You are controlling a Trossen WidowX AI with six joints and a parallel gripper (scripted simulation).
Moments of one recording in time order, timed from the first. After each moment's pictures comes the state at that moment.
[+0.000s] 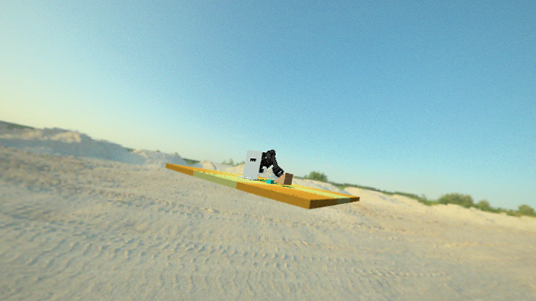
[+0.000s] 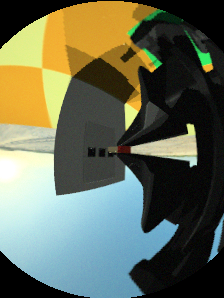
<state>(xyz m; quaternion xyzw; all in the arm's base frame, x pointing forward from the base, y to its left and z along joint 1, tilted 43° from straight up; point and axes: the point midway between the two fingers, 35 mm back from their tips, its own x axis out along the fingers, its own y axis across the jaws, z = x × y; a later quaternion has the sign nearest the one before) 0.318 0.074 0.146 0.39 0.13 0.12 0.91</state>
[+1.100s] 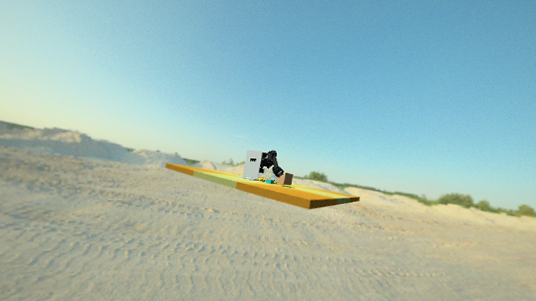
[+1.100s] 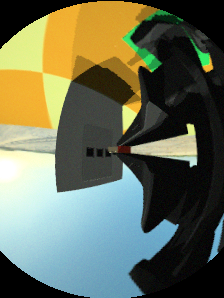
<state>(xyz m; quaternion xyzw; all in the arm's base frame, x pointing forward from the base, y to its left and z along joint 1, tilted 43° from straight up) 0.307 0.072 0.147 0.39 0.13 0.12 0.90</state>
